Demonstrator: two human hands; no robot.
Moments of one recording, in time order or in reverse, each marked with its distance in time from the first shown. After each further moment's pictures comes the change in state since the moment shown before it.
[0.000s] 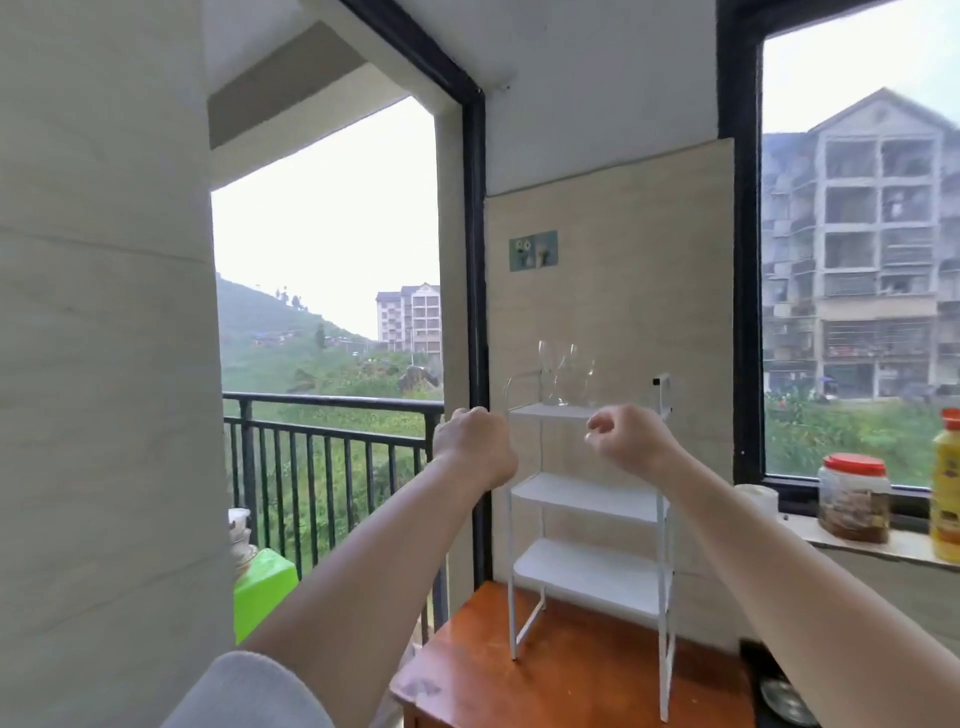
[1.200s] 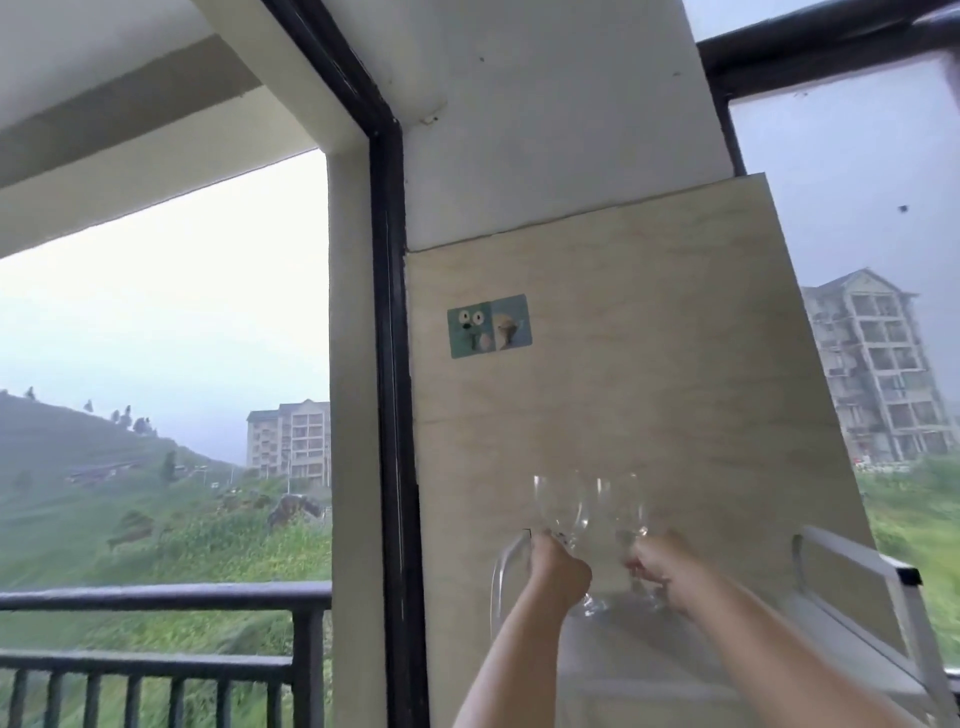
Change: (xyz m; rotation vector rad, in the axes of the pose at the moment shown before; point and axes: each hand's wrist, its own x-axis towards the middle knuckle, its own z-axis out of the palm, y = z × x) left_hand 0.425 0.025 0.214 -1.044 -0.284 -0.050; right_hand 0.399 0.156 0.158 0.535 0.297 0.607
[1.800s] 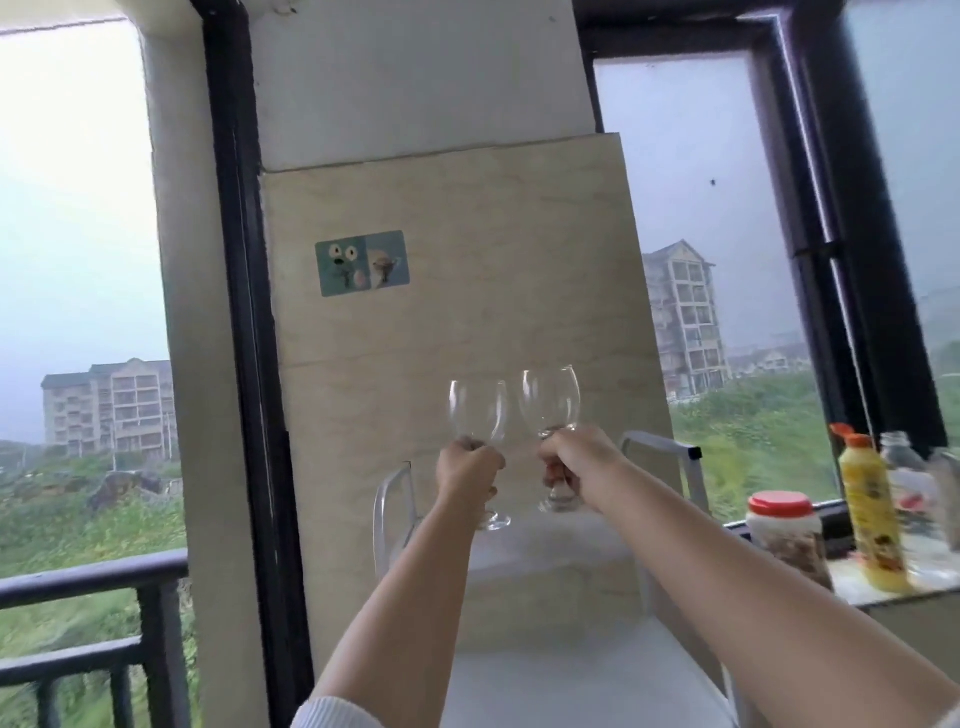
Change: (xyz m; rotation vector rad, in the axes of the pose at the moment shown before) left_hand -0.010 0.020 0.013 -0.500 -0.035 0.104; right_hand -0.071 -0.026 -0.041 0.183 0.039 -0.101
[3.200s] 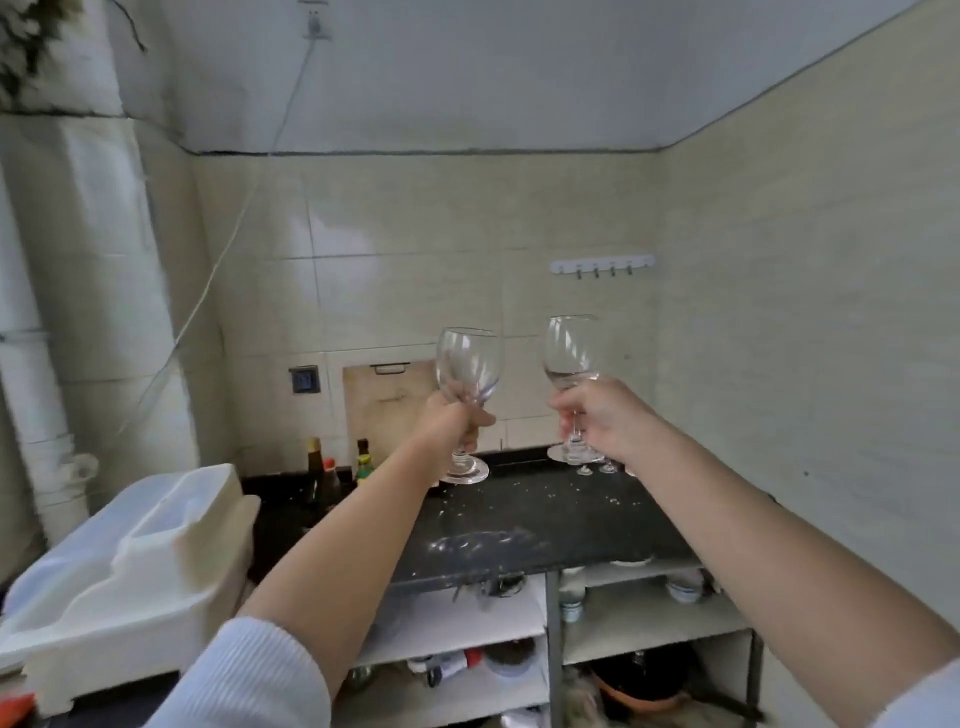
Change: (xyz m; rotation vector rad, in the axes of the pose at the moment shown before) left_hand -0.834 0.209 0.704 -0.494 -1.887 -0.050; right_hand -0.680 -0.125 -0.847 -0.249 1.539 -0.030
